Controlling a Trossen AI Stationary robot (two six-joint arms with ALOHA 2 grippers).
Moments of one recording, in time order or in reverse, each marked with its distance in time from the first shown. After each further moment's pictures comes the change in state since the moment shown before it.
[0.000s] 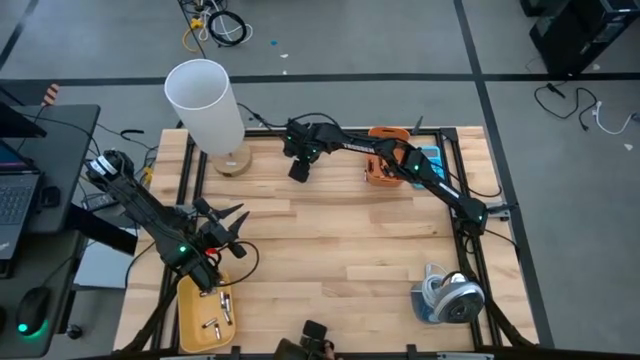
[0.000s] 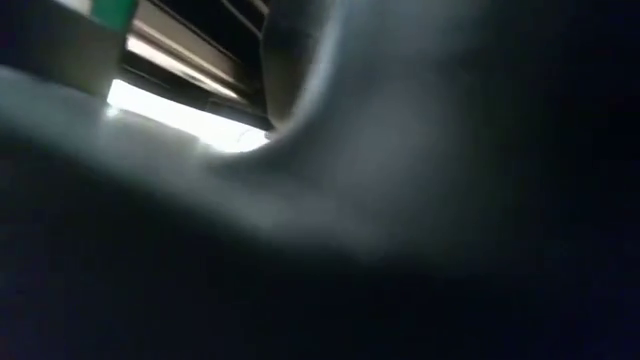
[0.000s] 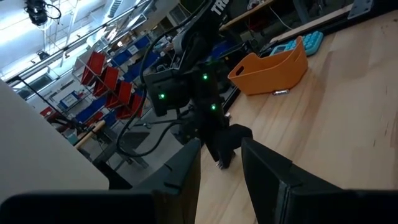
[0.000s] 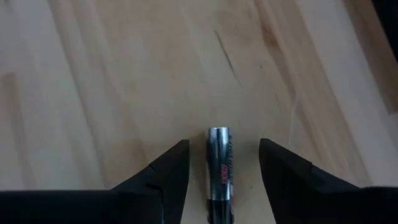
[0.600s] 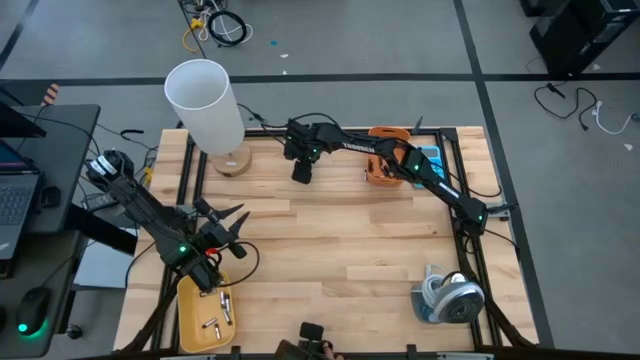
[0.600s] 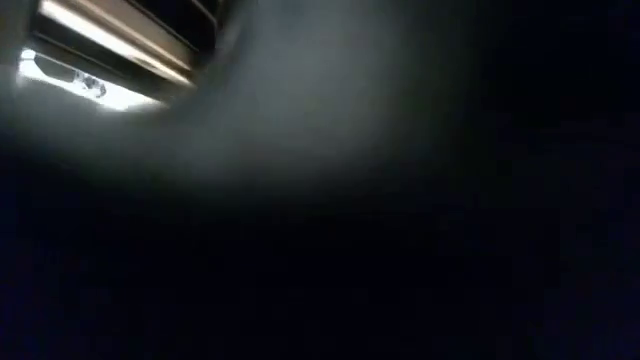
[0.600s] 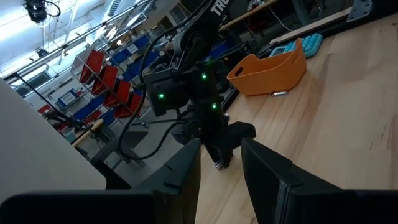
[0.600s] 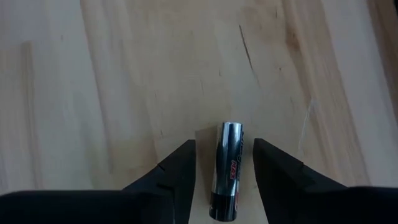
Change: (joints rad) left arm 0.000 0.000 0.000 0.016 -0.001 -0.001; right arm -0.002 0.000 0.000 -0.016 -0.033 -0.130
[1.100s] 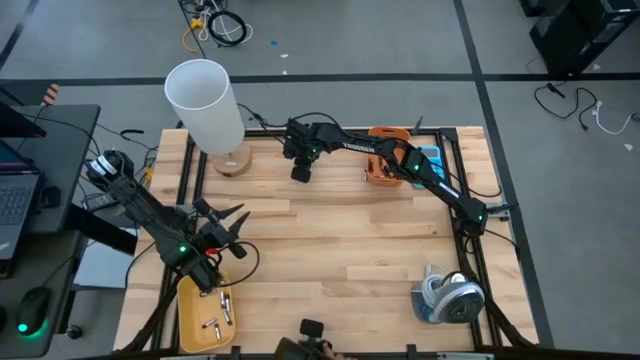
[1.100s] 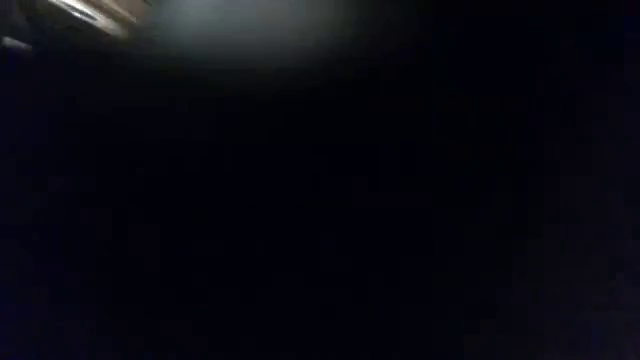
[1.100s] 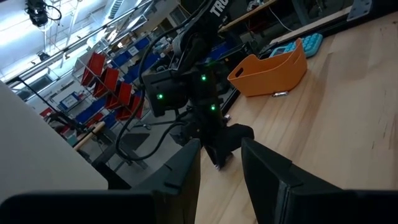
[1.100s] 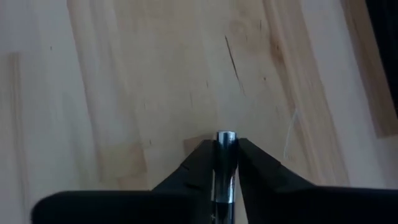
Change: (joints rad) left arm 0.000 0.000 0.000 0.007 -0.005 0.021; right arm -0.002 0.000 0.000 0.026 0.031 0.000
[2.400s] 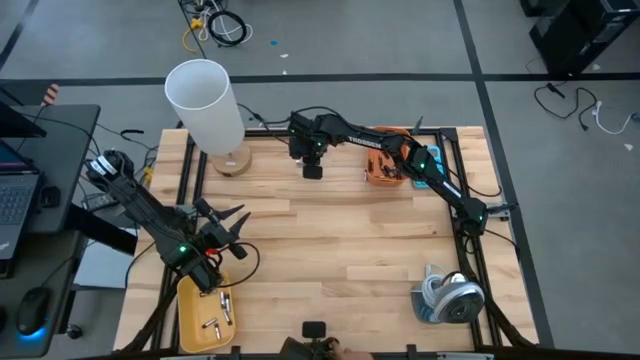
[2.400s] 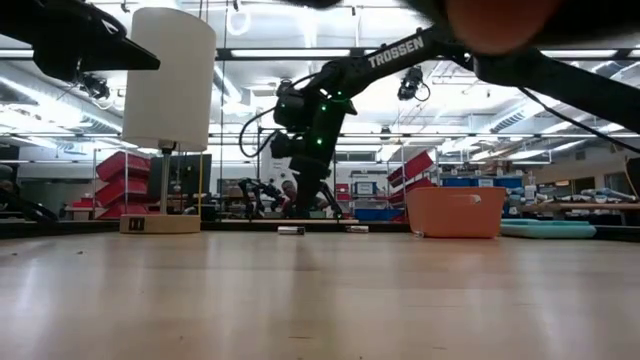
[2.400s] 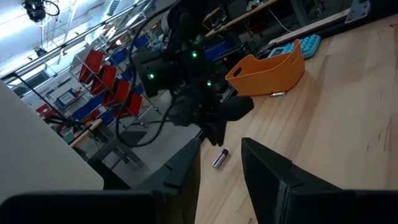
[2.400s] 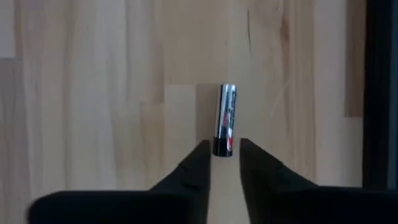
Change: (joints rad) left arm 0.000 0.000 0.000 0.023 0.007 0.003; right arm -0.012 -0.069 0.033 -0.198 -0.014 -0.228
